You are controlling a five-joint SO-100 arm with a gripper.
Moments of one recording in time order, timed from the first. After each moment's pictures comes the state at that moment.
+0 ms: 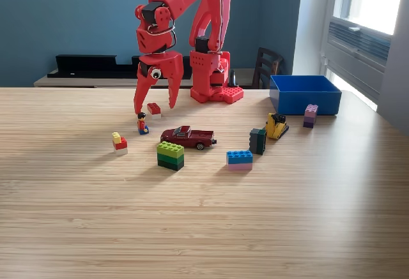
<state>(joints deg) 46.7 111.7 134.7 60.9 14.0</state>
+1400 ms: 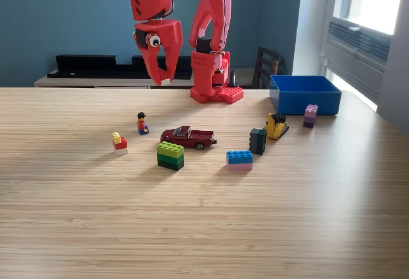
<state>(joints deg) 35.9 111.4 104.4 92.1 17.4</state>
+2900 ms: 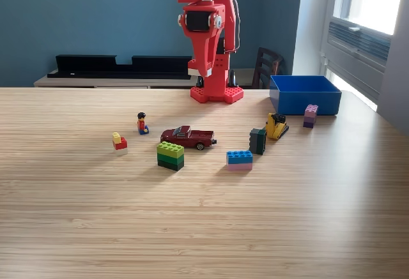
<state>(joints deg) 3.9 111.4 95.4 94.9 17.1</state>
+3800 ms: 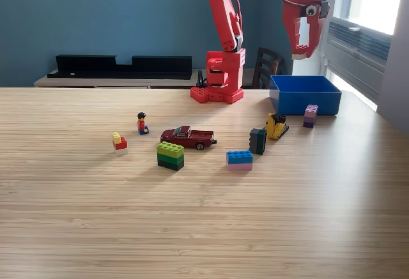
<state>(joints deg) -76.8 111.2 95.3 94.9 23.0</state>
